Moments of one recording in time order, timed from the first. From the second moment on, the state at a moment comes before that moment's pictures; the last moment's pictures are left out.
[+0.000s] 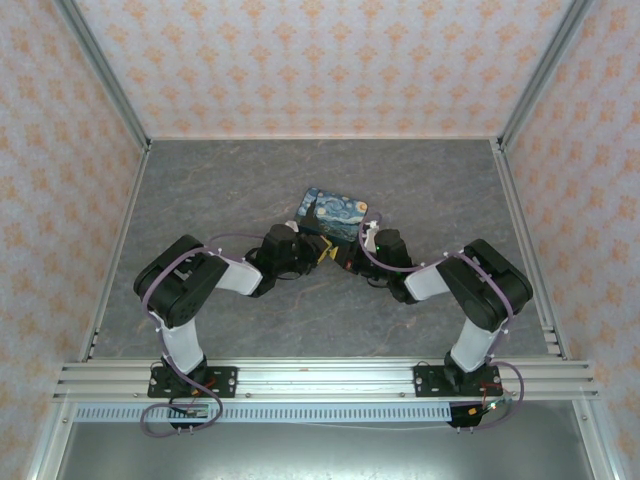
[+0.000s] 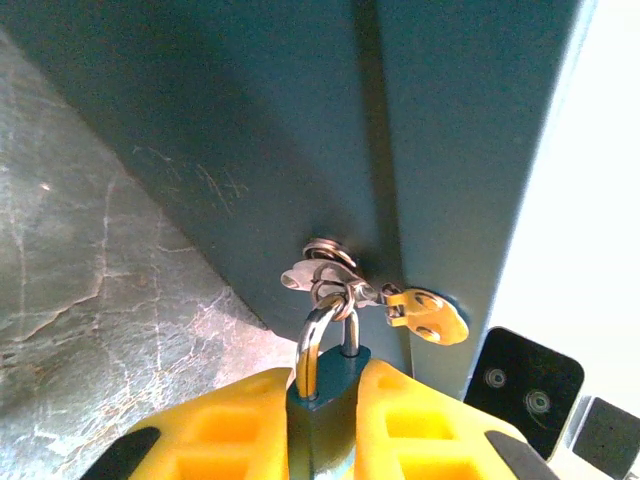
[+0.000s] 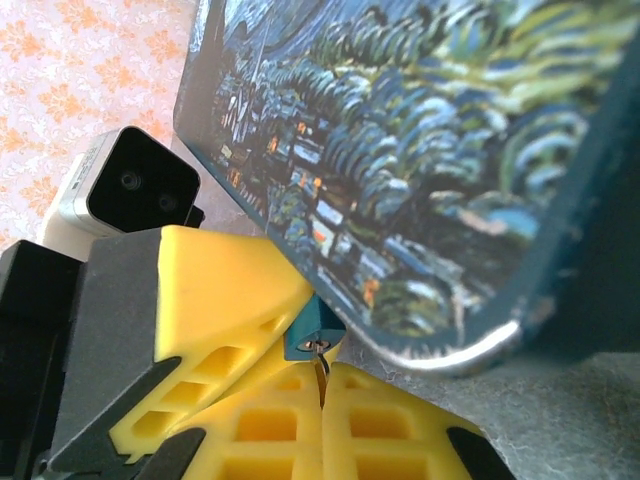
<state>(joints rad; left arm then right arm) -0.58 1.82 0.66 0.68 0.25 -1.49 0.57 1.73 0.52 0.77 -0.43 0.94</state>
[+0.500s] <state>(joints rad) -0.58 1.73 0.67 0.52 0.24 -1.48 0.57 1.28 0.52 0.30 -0.28 0.58</state>
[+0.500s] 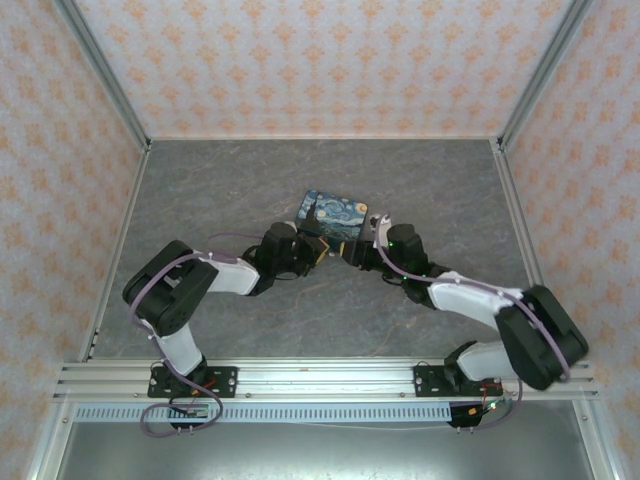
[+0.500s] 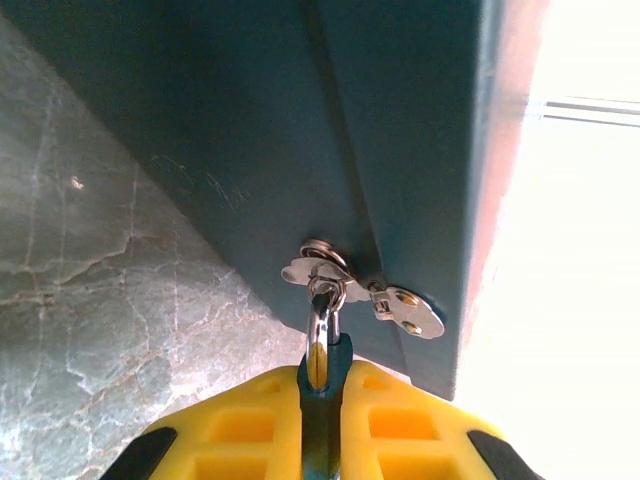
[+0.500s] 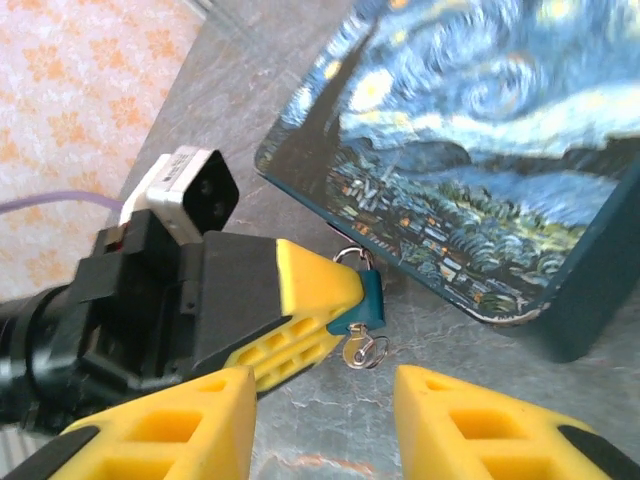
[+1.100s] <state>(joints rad) -0.58 1.64 0.76 0.22 0.22 -1.51 0.65 0.99 0.61 -0.16 0.03 -0.27</state>
